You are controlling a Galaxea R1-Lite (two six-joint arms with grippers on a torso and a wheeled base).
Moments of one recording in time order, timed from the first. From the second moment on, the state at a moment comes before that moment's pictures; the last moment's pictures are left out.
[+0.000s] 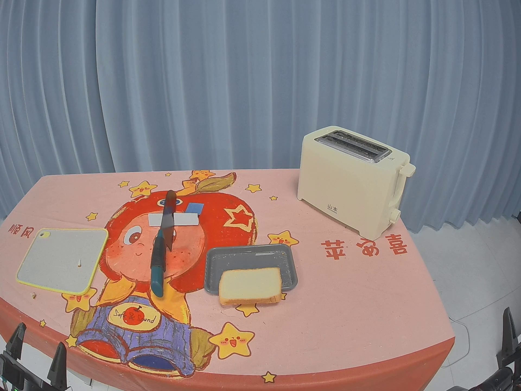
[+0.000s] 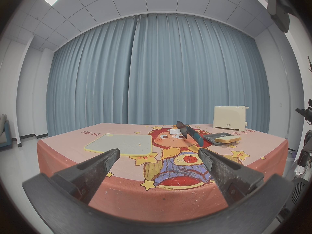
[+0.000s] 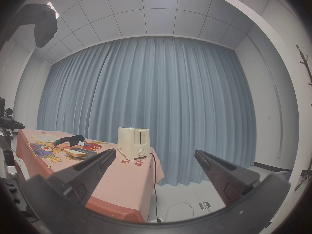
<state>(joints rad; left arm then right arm) 0.00 0.03 -0.02 0.00 0.03 0.00 0.00 0.02 -0.02 -0.16 0.03 -0.03</state>
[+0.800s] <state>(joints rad) 0.00 0.03 -0.02 0.00 0.03 0.00 0.00 0.02 -0.04 -0.16 0.22 0.06</state>
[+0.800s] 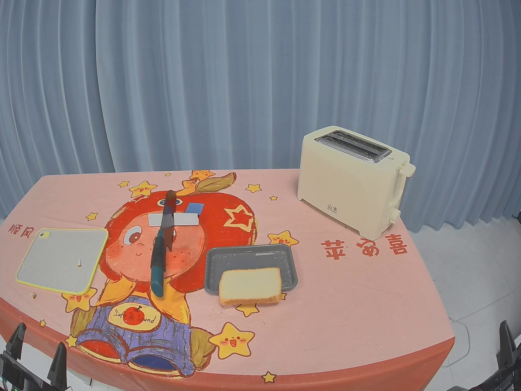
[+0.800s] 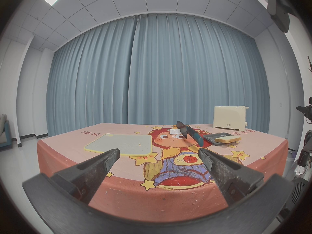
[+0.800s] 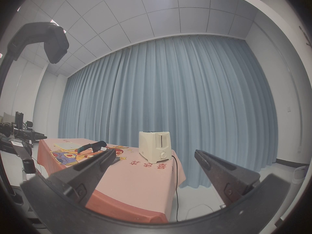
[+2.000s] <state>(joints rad) 0.00 0.03 -0.02 0.00 0.03 0.00 0.02 0.23 -0.17 -0.16 0.63 0.65</state>
